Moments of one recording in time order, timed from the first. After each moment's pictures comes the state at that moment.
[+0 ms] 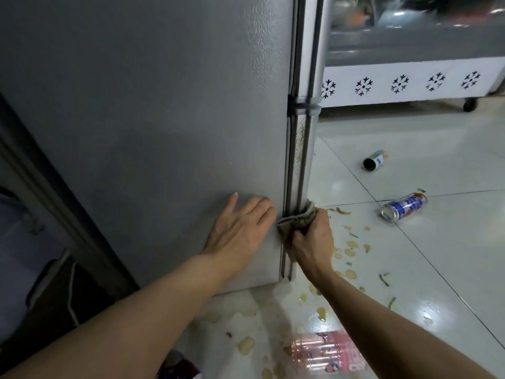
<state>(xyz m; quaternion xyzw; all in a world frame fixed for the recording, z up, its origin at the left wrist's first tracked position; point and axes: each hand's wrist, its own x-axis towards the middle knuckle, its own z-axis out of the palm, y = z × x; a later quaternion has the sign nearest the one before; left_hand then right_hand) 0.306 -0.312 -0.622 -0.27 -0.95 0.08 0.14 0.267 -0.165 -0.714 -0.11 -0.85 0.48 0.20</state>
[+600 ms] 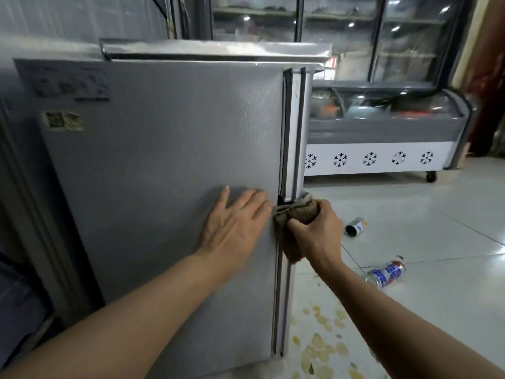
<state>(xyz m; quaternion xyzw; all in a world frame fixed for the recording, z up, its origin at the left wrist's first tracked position) 0.295 -0.316 -0.493 -0.23 -0.93 0.08 0.27 0.257 -0.154 -0.532 -0.03 -0.80 0.50 0.31</state>
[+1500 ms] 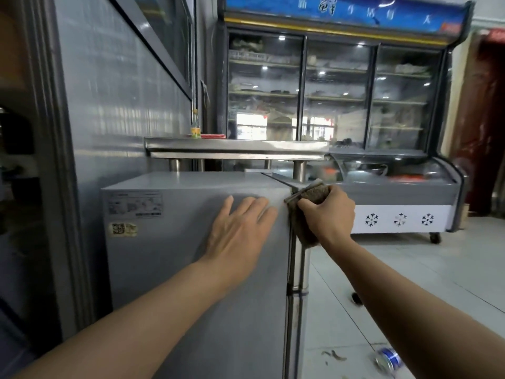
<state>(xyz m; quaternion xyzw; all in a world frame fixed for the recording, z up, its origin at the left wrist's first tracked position) 0.315 -0.335 -0.344 -0.22 -0.89 0.05 0.39 0.254 -0.171 -0.326 -0.06 -0.80 0.44 0.40</state>
